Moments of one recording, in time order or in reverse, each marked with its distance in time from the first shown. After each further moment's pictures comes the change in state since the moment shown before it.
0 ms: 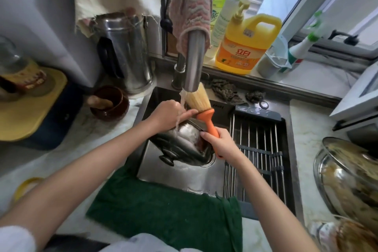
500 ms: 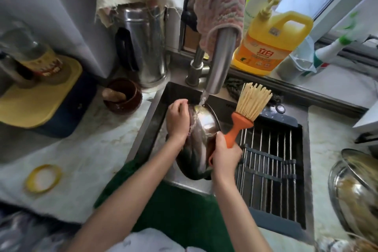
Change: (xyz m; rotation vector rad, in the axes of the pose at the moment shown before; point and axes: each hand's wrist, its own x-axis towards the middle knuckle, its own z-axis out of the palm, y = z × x) left_hand -0.003 -0.001 0.055 -0.805 0.655 -0.730; right_hand -0.026 -0.020 0.066 0.411 0.635 0.112
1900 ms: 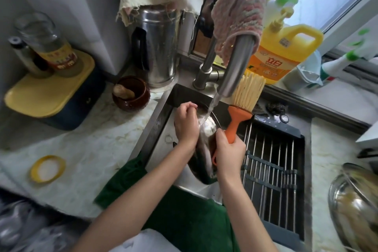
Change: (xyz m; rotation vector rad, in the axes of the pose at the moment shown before) left_hand -0.031 0.025 -0.005 -0.203 0.035 -0.112; right_hand -0.009 -0.019 0.004 -0.120 -0.176 -0.148
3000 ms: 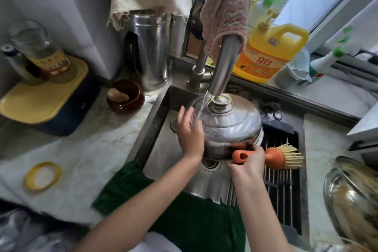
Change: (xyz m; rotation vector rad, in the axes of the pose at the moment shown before) left_hand -0.036 0.003 0.010 -0.086 0.022 0.059; right_hand 0.014 -0.019 -0.044 0.831 0.343 0.726
